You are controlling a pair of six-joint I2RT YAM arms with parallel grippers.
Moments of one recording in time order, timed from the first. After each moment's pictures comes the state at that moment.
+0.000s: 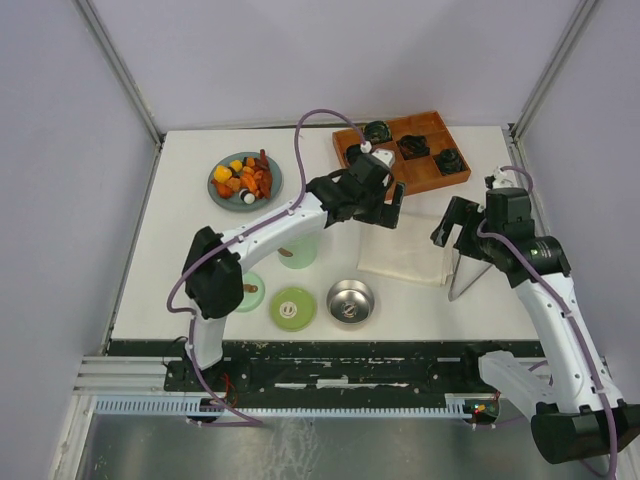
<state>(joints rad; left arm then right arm) -0.88 1.97 1.82 -0.60 -0.10 -0.43 0.16 0.93 1.06 -0.89 -0.01 0.47</state>
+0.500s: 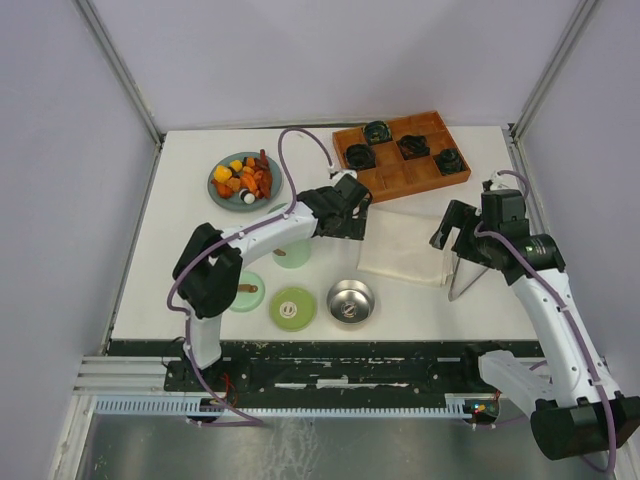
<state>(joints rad) -0.82 1.94 1.56 -0.61 -0.32 -0.54 0.16 0.96 1.03 -0.91 0.00 0.50</state>
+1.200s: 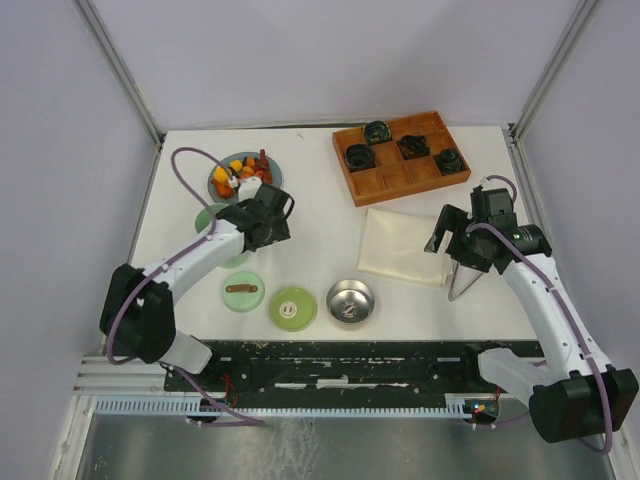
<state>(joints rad) -0.55 1.52 1.10 -0.65 -0.51 -0.71 0.16 1.05 1.00 -0.92 -0.03 0.53</state>
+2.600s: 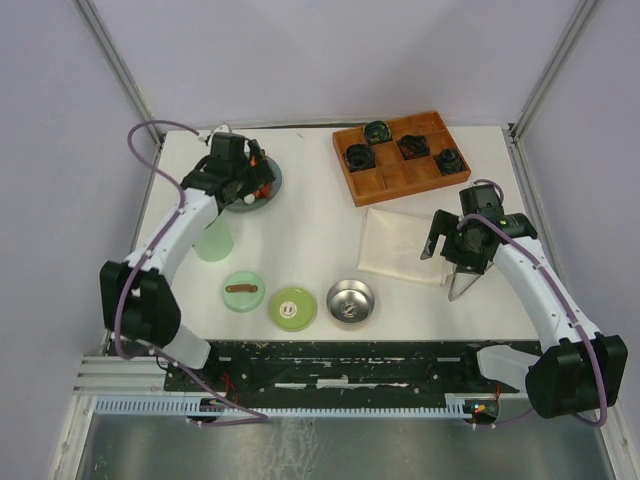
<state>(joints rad) -0.26 1.49 1.29 -0.49 -0.14 -0.64 0.16 1.18 1.00 -0.95 -0.04 0.52</state>
